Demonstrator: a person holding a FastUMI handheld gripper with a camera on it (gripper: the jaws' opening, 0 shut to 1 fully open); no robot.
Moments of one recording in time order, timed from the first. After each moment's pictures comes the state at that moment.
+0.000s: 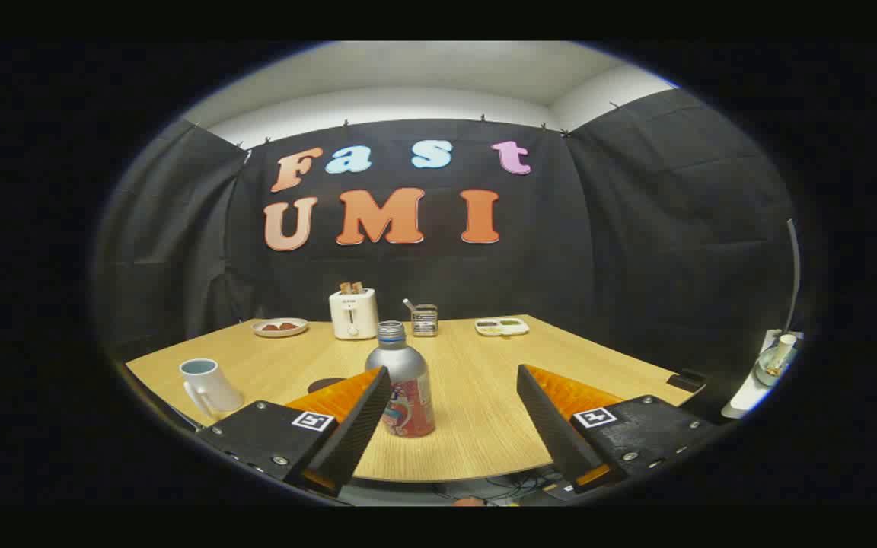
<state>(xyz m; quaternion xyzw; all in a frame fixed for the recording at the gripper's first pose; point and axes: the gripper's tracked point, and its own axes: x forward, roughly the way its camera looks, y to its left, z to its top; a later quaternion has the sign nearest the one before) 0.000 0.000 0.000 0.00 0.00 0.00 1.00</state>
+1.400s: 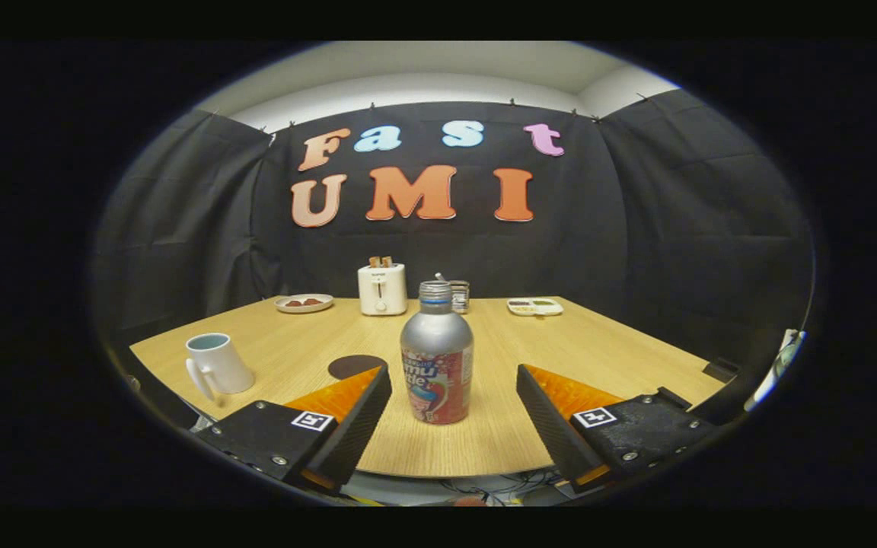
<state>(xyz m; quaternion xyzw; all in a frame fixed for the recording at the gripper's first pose) 0.016 0.043 -0.043 -0.02 0.05 0.06 1.00</state>
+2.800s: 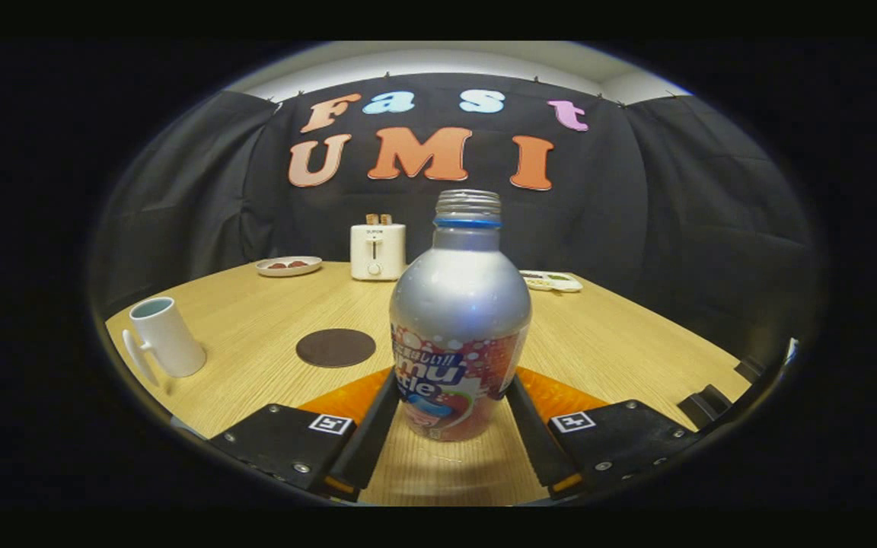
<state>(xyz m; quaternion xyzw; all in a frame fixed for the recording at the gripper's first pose) 0.083 0.059 -0.099 -0.06 0.11 0.05 0.99</state>
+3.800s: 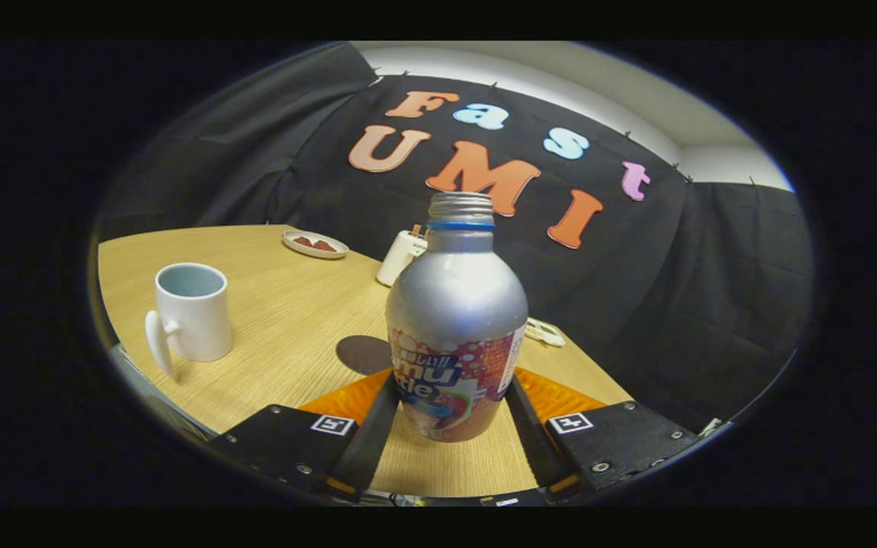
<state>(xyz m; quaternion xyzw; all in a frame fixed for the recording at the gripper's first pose) 0.040 0.137 -0.046 -0.27 0.05 0.03 0.96</state>
